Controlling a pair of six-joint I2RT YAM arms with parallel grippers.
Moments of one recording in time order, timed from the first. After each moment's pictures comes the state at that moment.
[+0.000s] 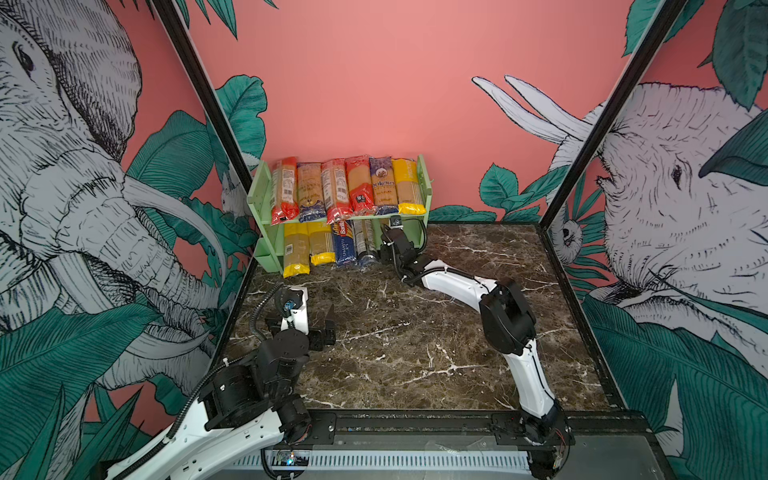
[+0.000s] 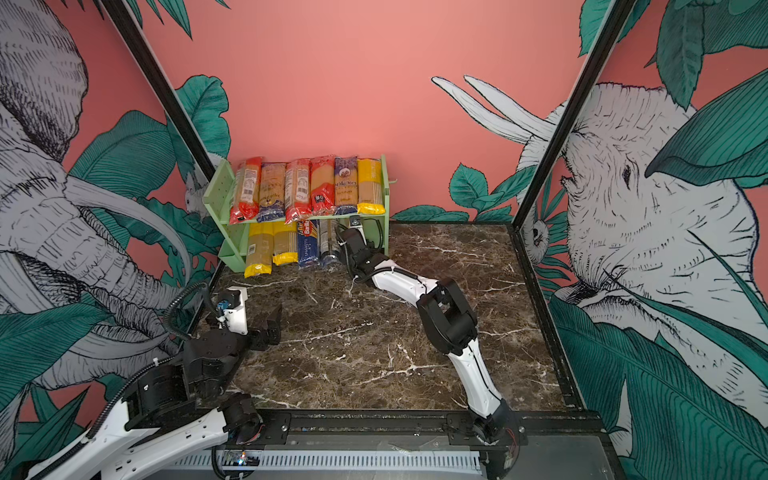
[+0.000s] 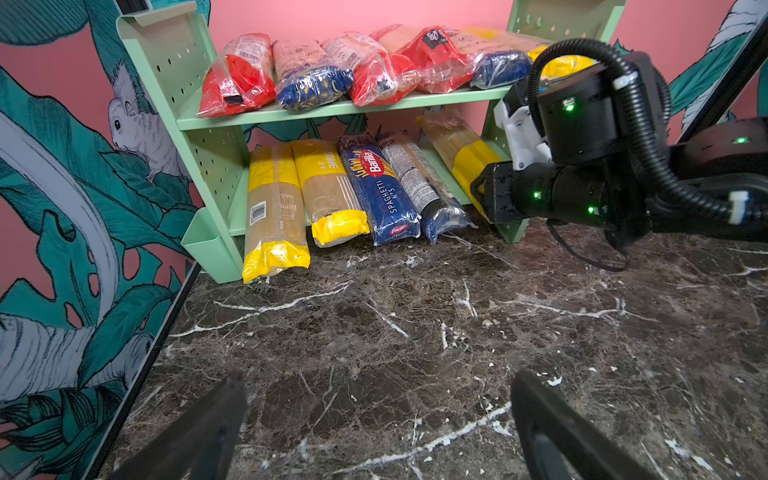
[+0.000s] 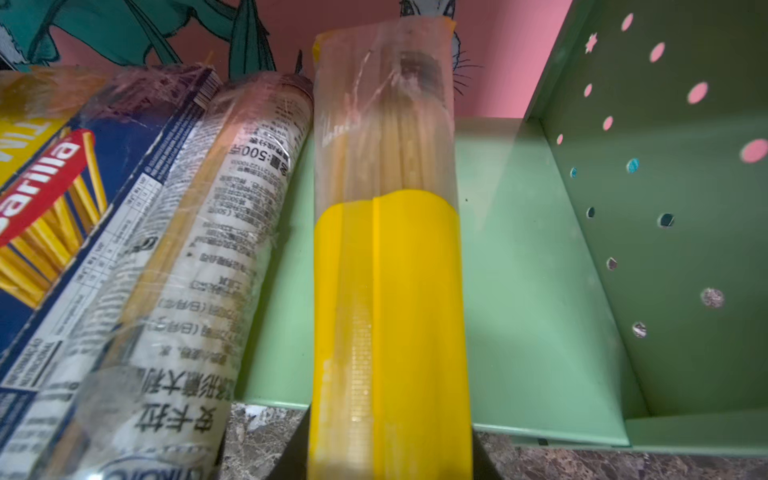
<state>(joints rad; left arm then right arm) -1.01 0.44 0.78 -0.76 -0.84 -0.31 0.76 2.21 1.81 -0.13 0.46 0.32</state>
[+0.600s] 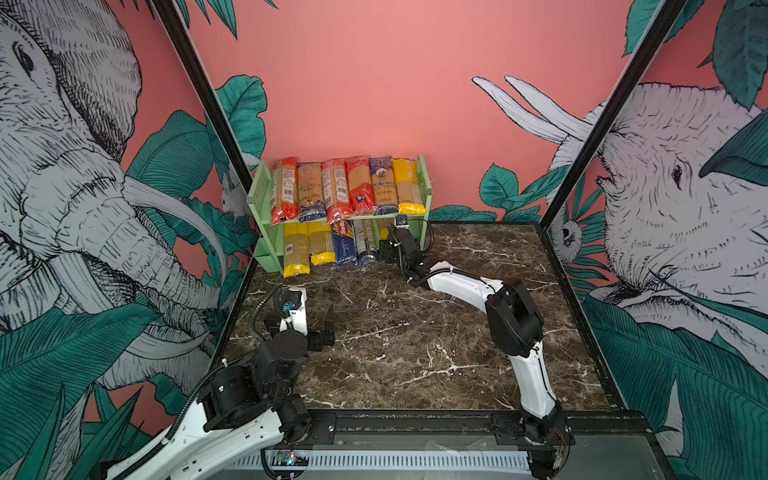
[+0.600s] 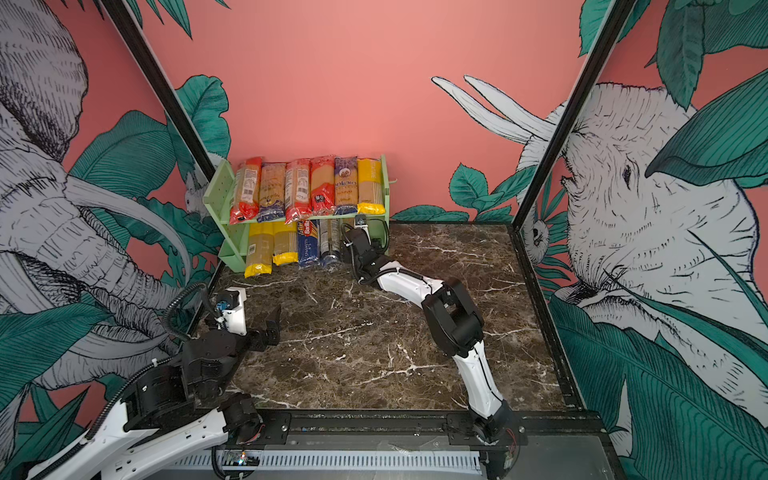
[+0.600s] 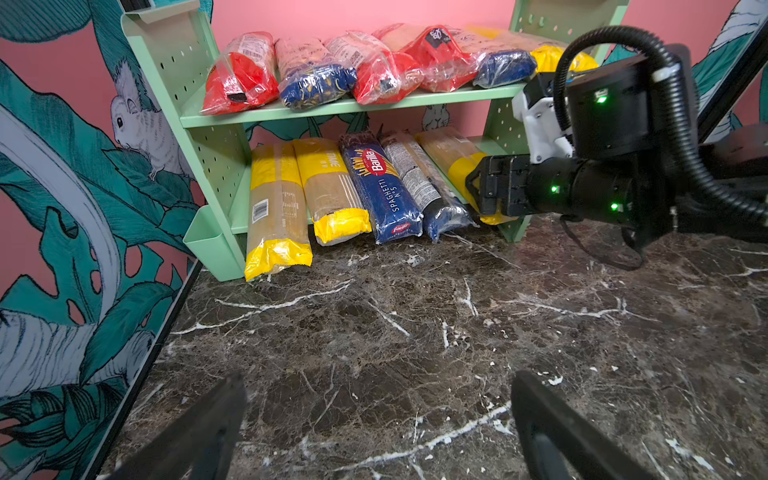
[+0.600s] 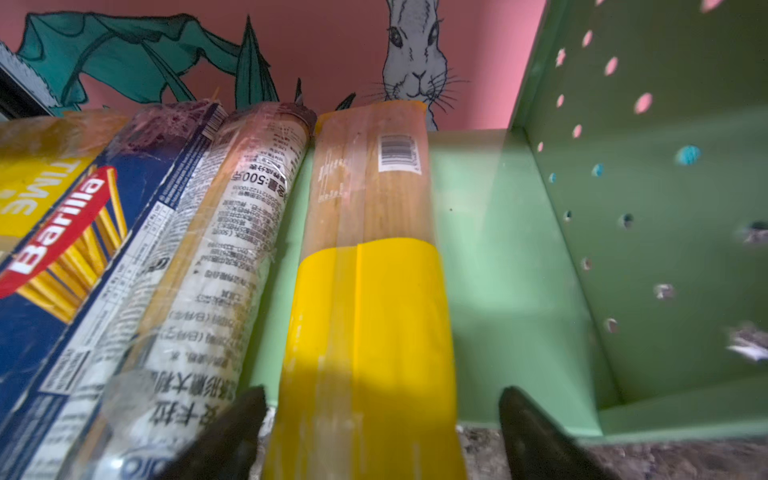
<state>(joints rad) -1.01 0.43 0.79 -0.77 -0.83 -0.32 0.75 2.12 1.69 -0.04 0.45 0.34</state>
